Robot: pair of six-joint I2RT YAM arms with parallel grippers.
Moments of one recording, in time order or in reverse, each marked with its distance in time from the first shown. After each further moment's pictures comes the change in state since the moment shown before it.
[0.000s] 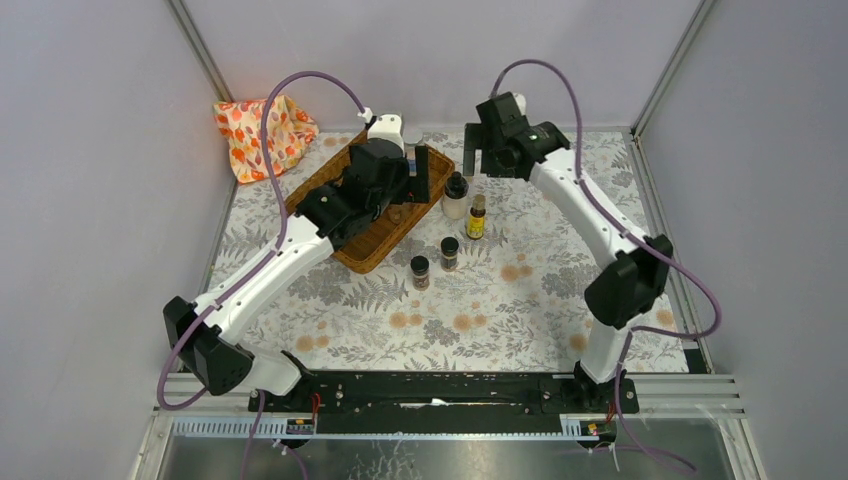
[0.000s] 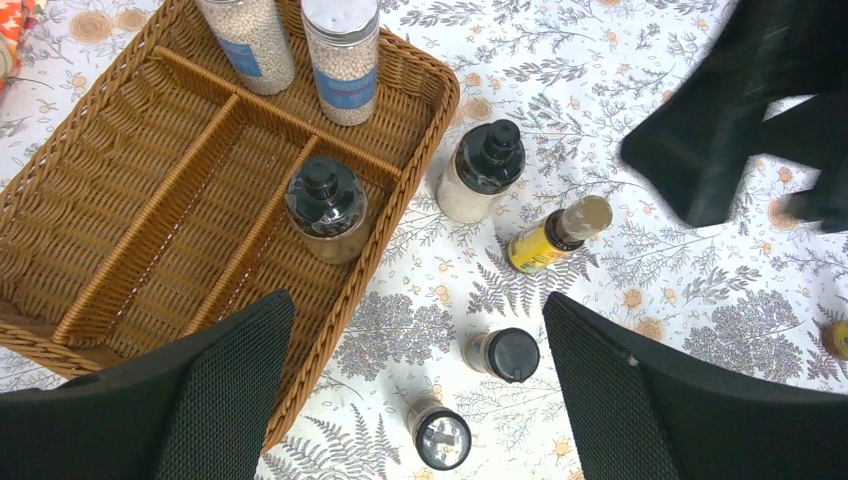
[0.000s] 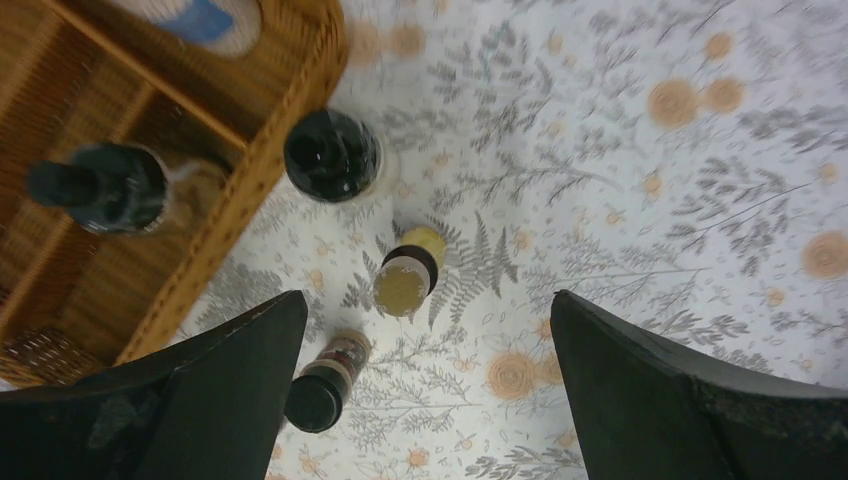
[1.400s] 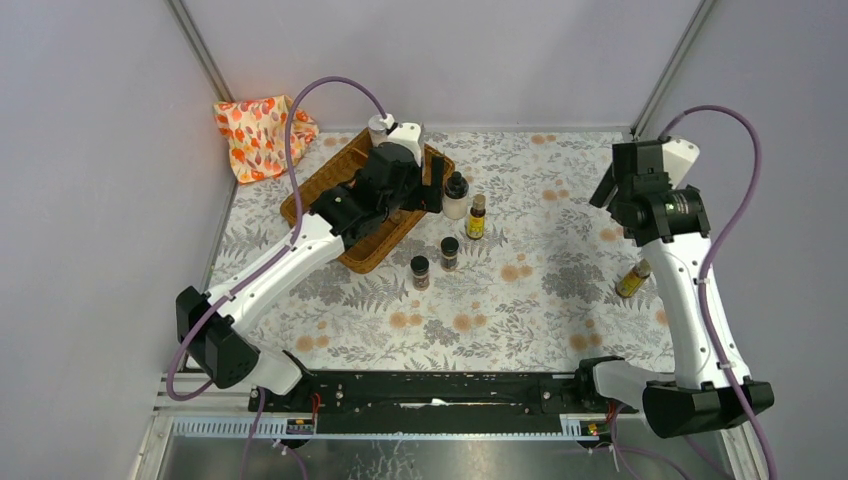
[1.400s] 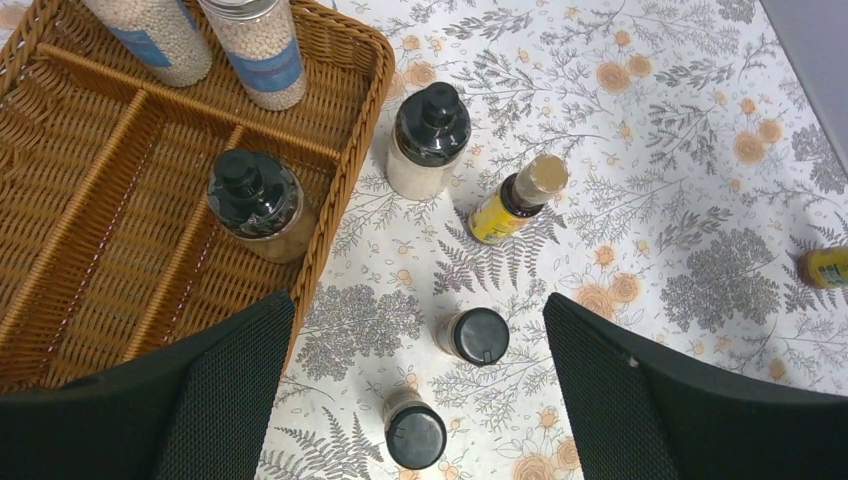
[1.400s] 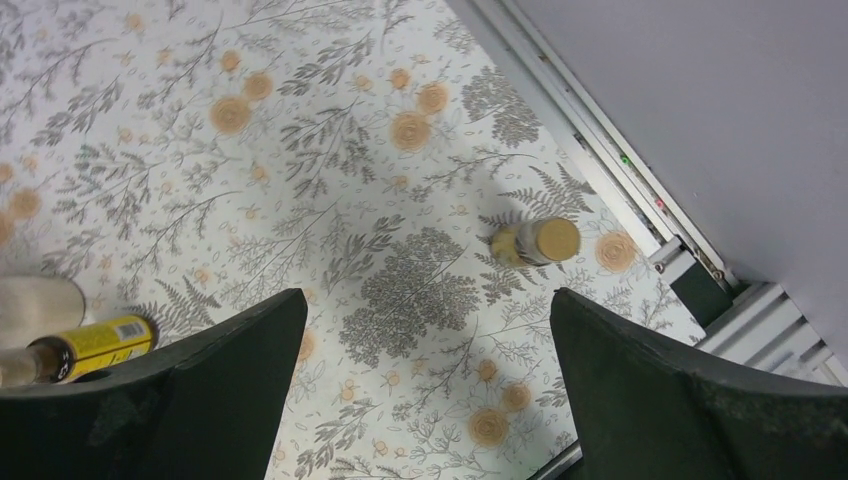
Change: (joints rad) left arm -0.017 0.040 -0.030 0.057 0.119 0.037; right arm -0.367 -0.660 -0.436 -0.157 0.308 0.106
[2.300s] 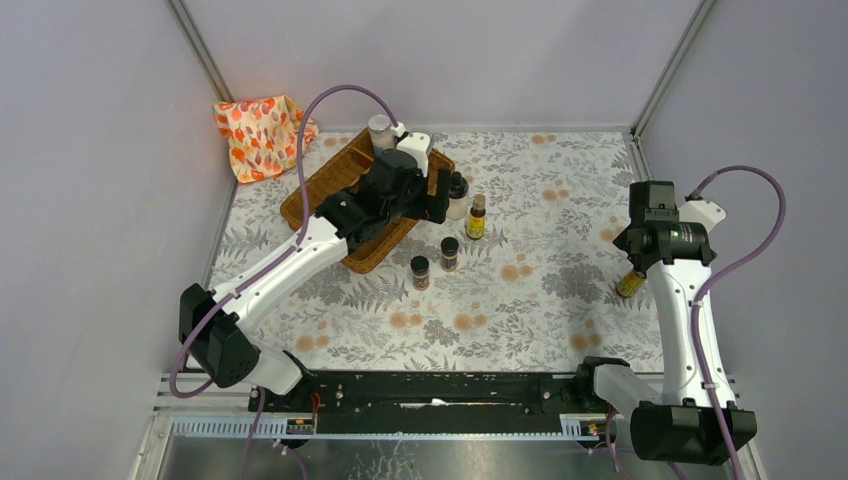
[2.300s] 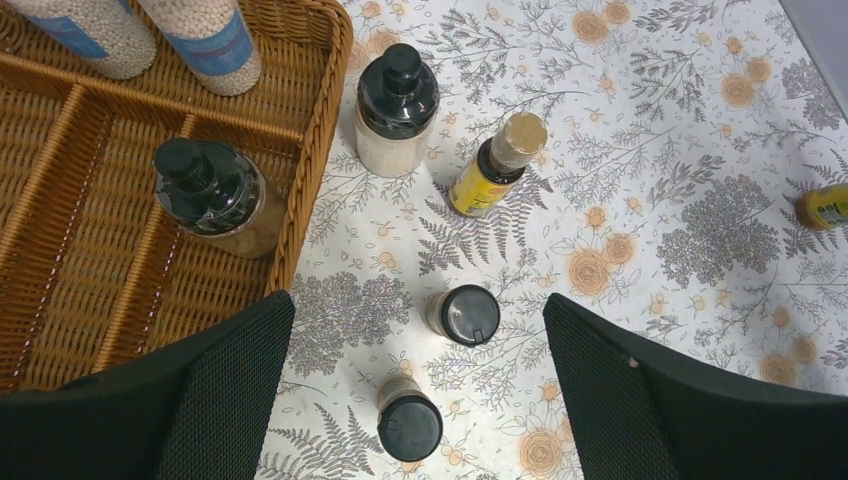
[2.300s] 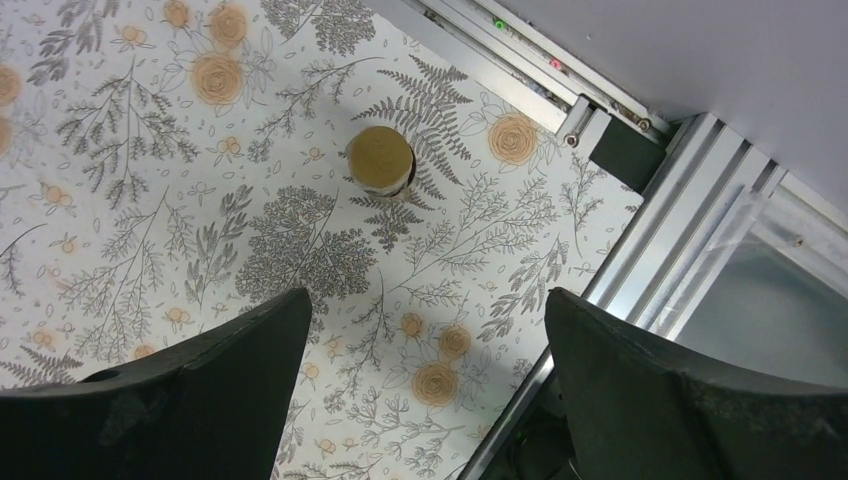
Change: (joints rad) left arm -0.011 0.007 -0.053 0.039 0.088 0.053; right arm -0.220 -0.150 -0.264 -0.117 0.026 0.198
